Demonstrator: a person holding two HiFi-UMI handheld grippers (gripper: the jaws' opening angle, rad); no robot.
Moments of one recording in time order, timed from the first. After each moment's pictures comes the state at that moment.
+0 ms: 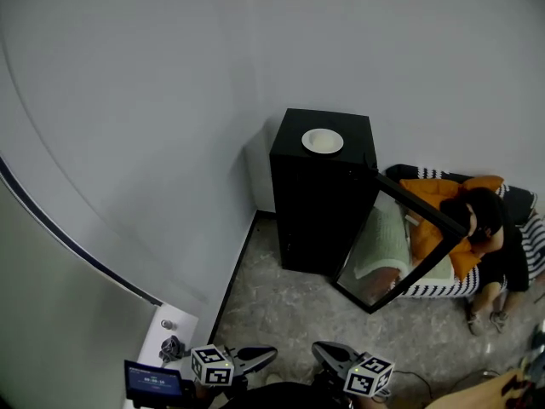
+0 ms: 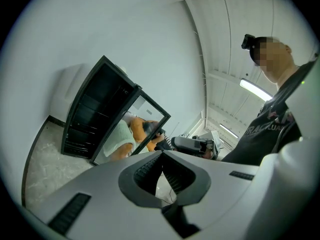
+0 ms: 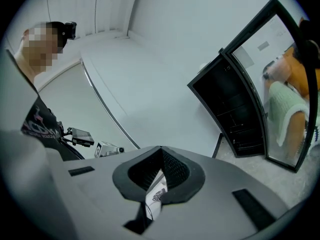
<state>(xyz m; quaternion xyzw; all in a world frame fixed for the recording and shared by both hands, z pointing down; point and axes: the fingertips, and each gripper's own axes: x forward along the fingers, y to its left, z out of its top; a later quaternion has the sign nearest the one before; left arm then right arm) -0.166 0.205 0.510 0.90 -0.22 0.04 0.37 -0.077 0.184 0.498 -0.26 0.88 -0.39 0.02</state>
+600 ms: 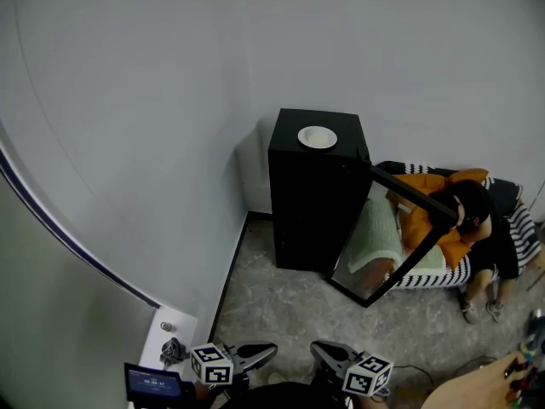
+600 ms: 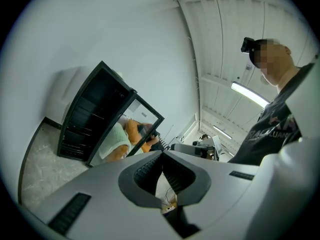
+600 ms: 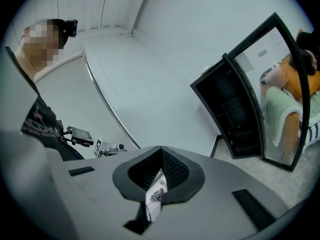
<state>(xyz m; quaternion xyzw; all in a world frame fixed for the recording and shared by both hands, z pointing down) -0.196 0.238 0.505 0.91 -0.19 0.02 0.35 -0.109 0.231 0.498 -0.30 0.88 -0.36 0.01</state>
